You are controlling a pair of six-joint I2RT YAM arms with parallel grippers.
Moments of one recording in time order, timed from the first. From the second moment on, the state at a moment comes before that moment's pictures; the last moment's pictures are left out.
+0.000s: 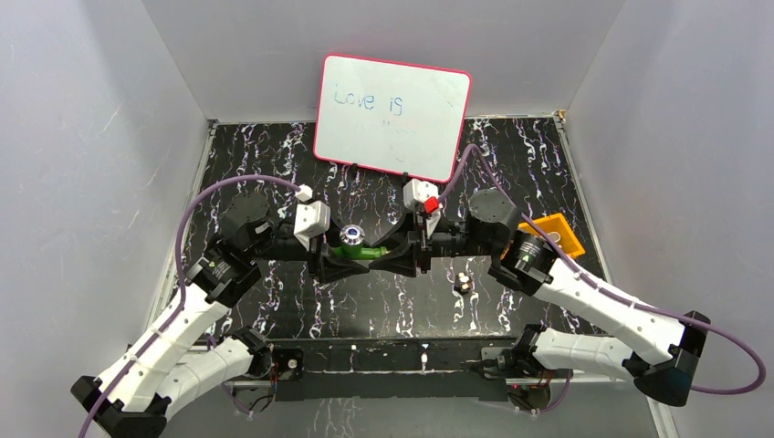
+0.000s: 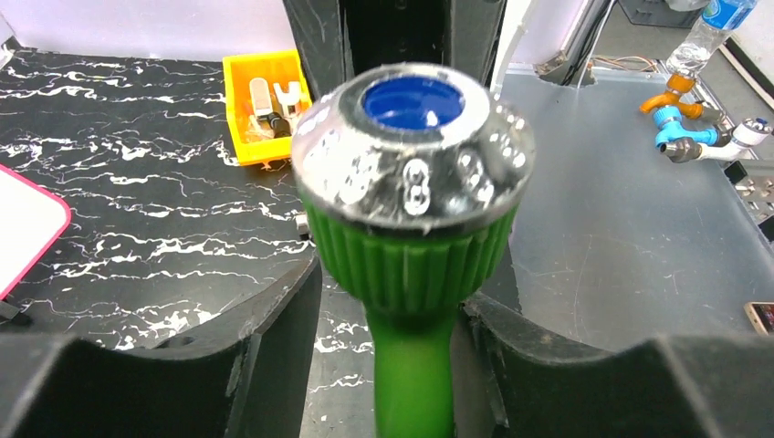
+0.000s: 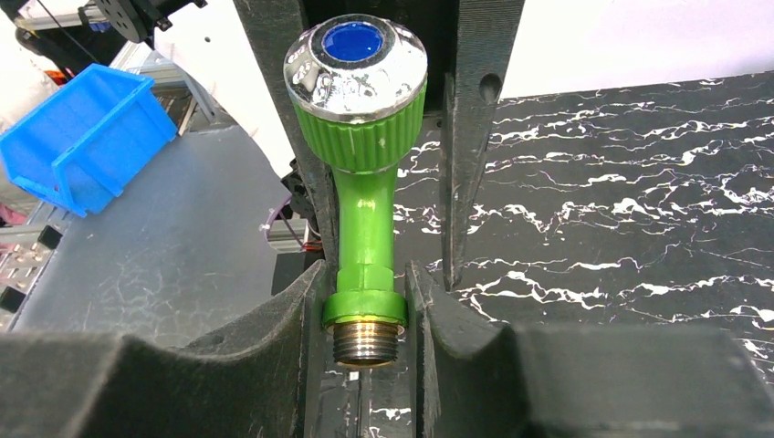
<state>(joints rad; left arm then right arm) -0.63 0.81 0.92 -0.26 0.93 0.06 1.00 1.00 1.02 -0.05 -0.62 0.10</state>
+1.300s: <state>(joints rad) -0.64 0.81 0.91 -0.27 0.91 0.06 1.00 0.87 1.02 -0.14 -0.52 0.07</state>
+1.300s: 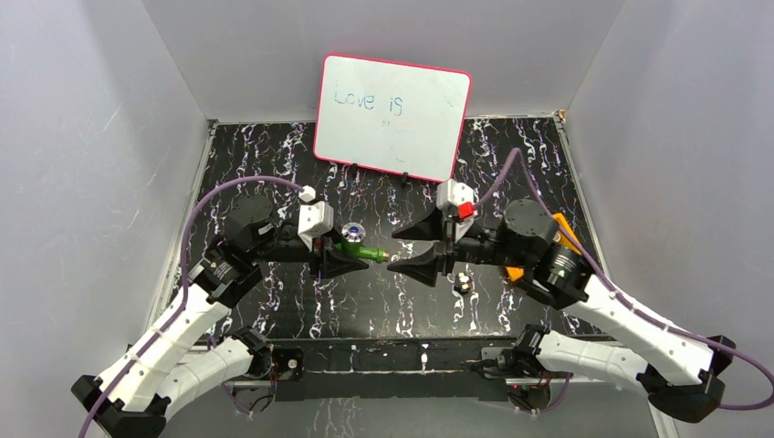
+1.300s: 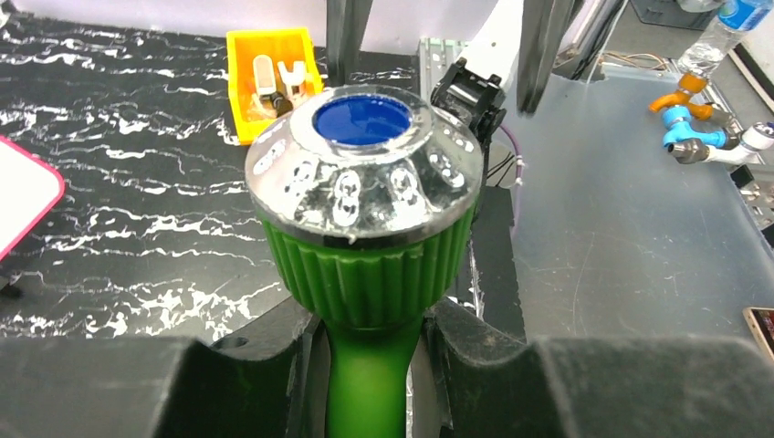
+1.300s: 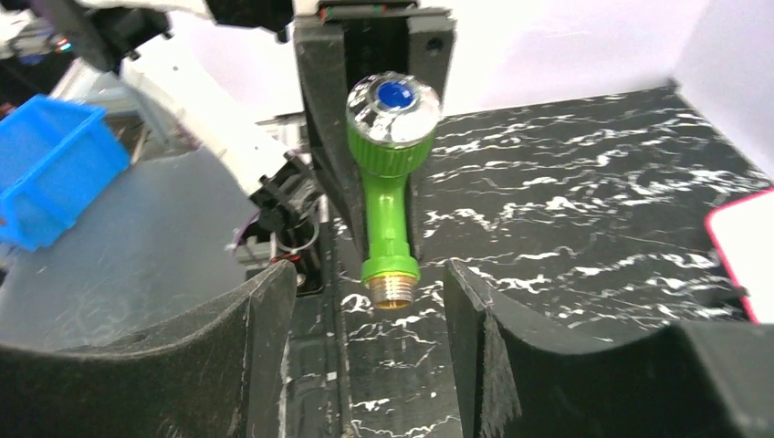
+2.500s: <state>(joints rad) -0.64 0.94 0.98 -0.85 0.00 -0.45 0.66 1.20 0.86 -0.85 0.26 0.70</state>
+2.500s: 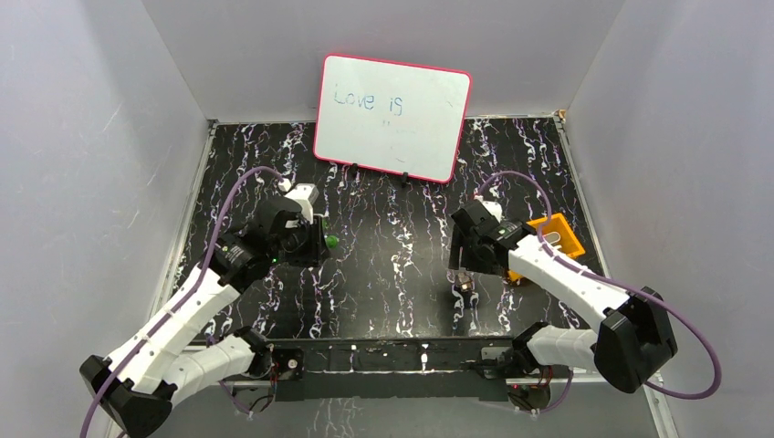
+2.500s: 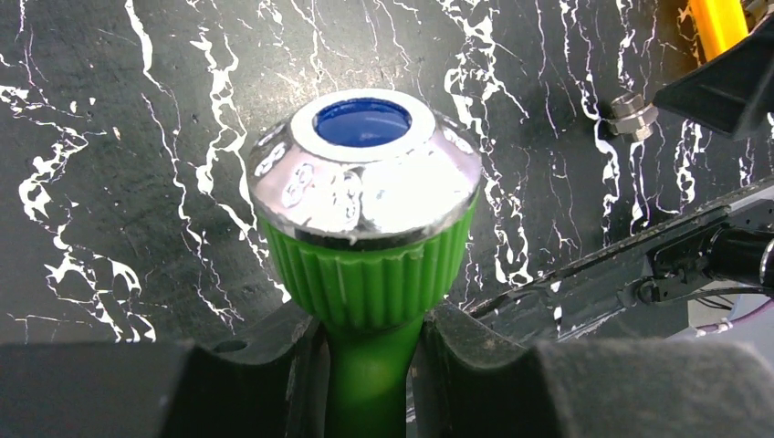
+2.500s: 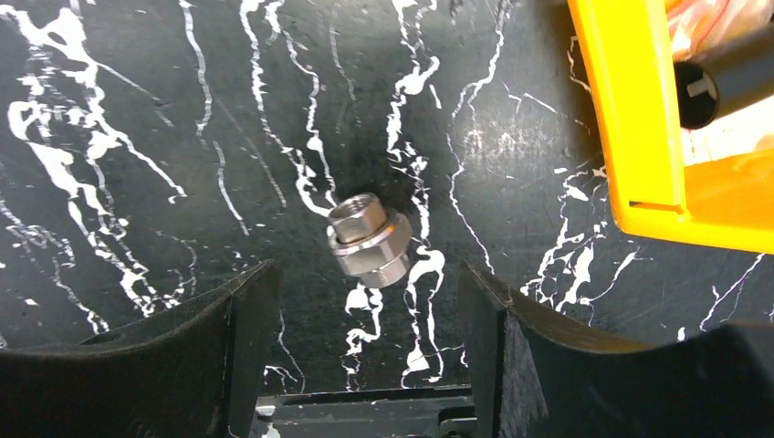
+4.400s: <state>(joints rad) -0.64 0.95 1.12 -0.94 -0.08 -0.35 0.89 1.68 1.14 -0.97 0.16 0.51</state>
